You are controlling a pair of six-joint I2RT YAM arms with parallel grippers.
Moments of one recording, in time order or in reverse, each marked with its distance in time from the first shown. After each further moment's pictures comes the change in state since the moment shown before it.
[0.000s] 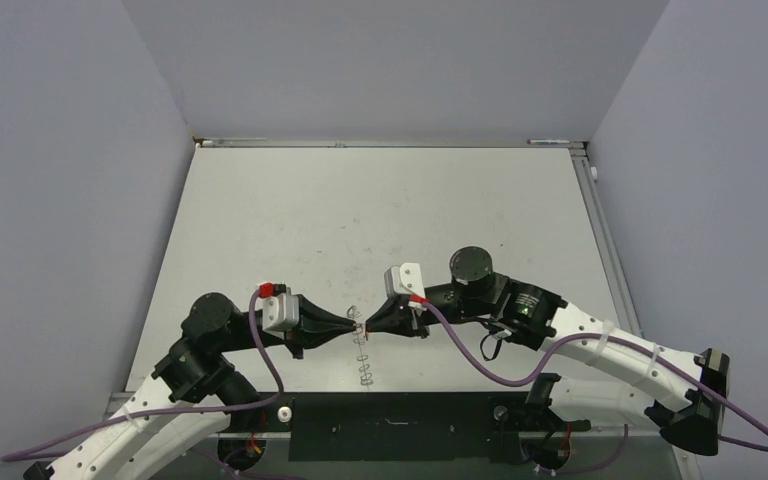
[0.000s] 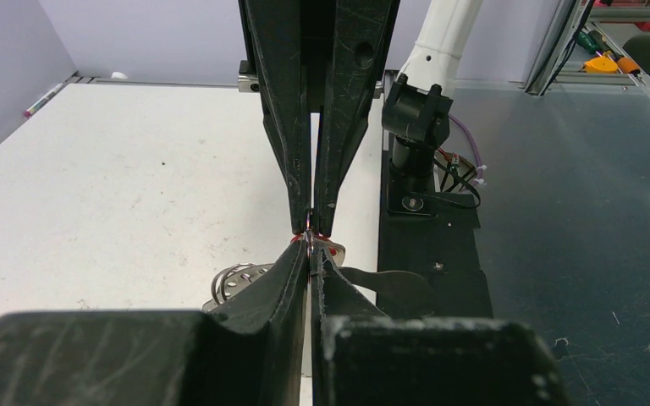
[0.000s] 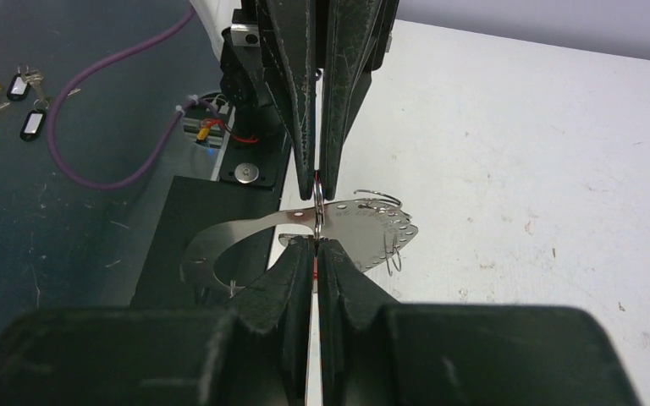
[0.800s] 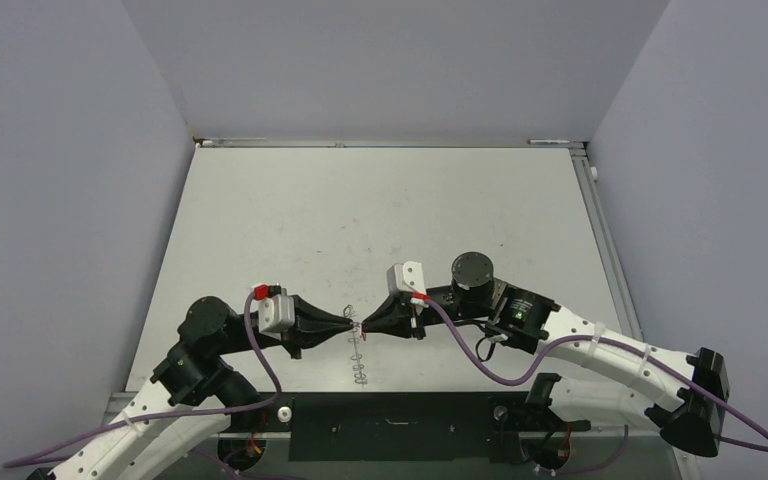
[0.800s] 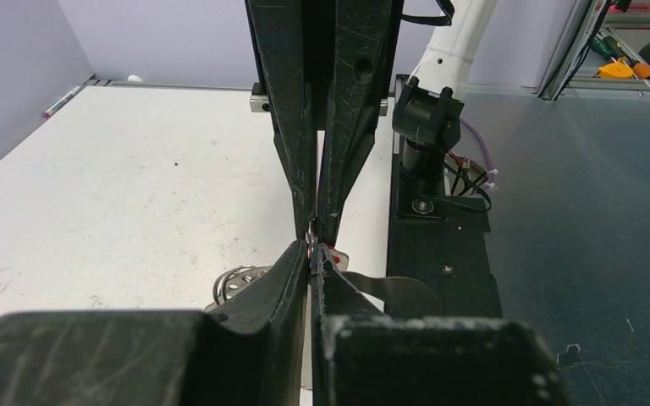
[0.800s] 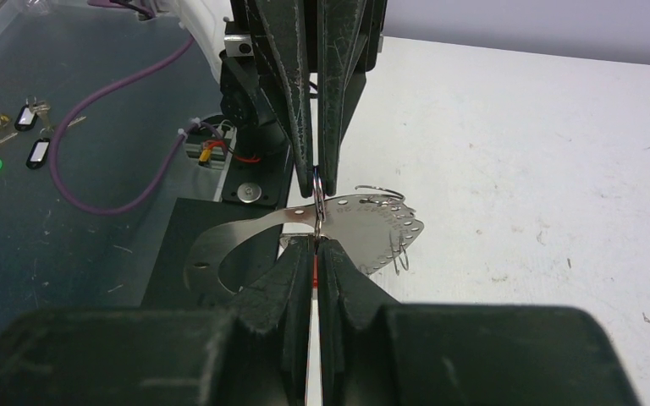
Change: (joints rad) left arm 0.017 -0.042 -0.026 0.012 -0.011 -0.004; right arm -0.006 -0.016 -0.101 0.177 -0.009 0.093
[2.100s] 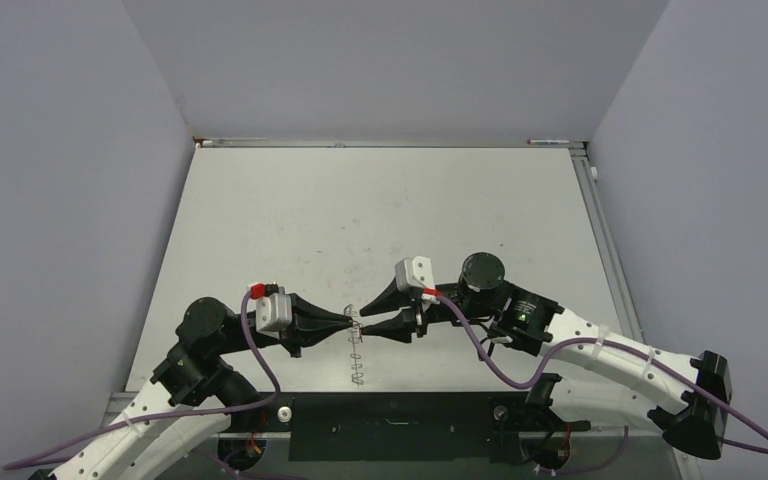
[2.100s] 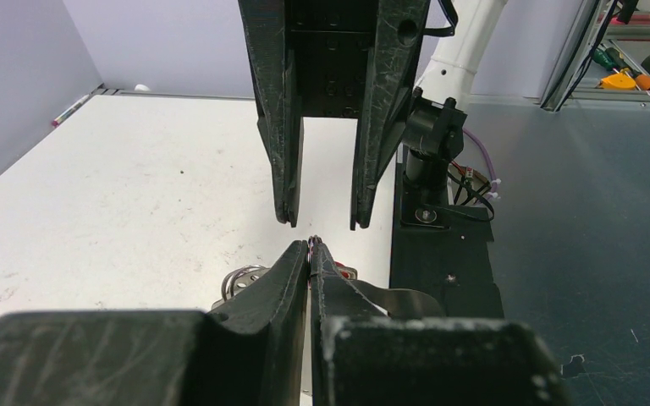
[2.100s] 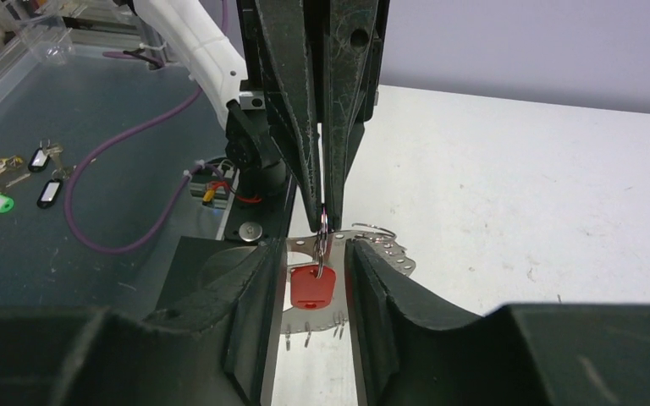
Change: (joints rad) left arm 0.011 -0.004 -0.004 0.028 -0.003 -0.016; right arm -0.001 -0.021 -0.014 0.109 -0.010 0.058
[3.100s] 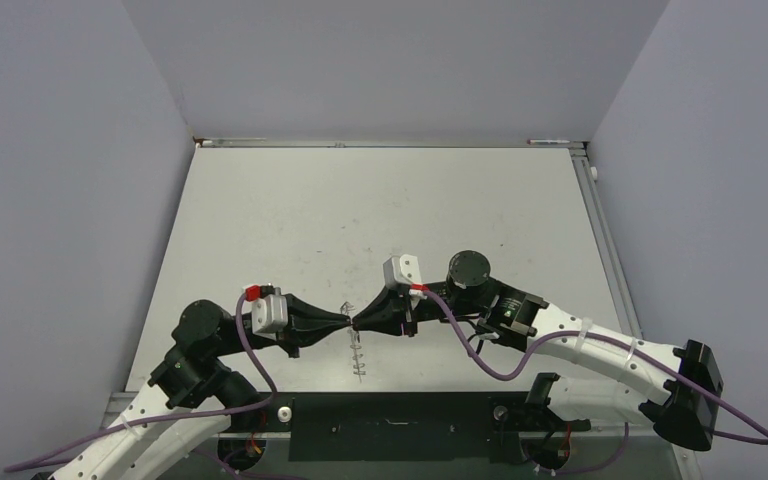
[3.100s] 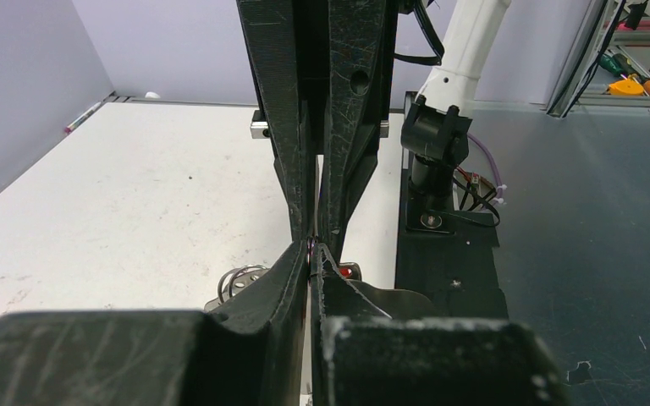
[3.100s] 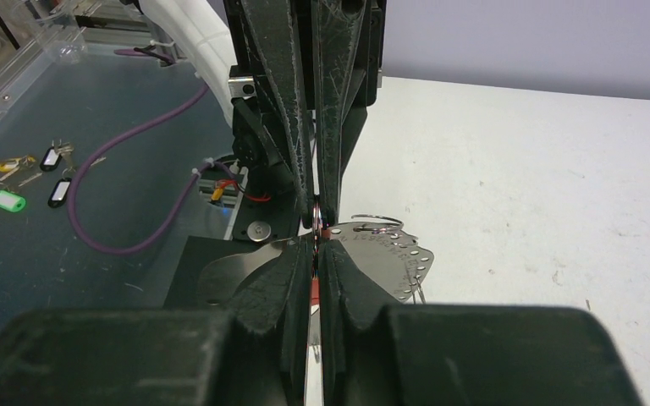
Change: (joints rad) left arm 0.000 -0.021 0.000 0.000 -0.012 0.000; right arm 0.000 0.076 -0.008 0.080 -0.027 0.047
